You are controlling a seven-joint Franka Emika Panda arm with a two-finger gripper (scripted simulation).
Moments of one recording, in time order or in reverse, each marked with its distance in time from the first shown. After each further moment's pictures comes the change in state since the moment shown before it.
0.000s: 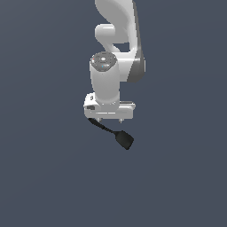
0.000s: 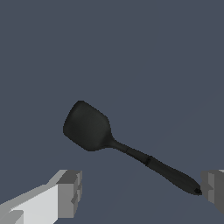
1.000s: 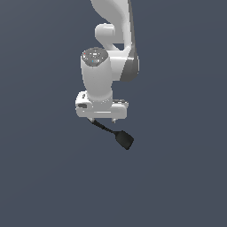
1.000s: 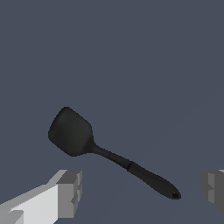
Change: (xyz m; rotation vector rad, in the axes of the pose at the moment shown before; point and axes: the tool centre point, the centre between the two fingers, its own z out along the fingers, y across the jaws) arm 0.008 0.030 -0.011 -0.030 0.038 -0.017
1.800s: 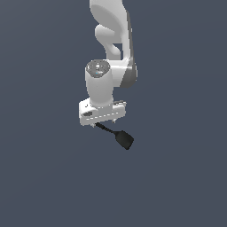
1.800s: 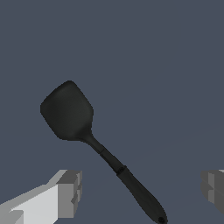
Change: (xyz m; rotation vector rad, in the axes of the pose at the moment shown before) arm -0.010 0.001 0.036 -0.012 -0.009 -0.321
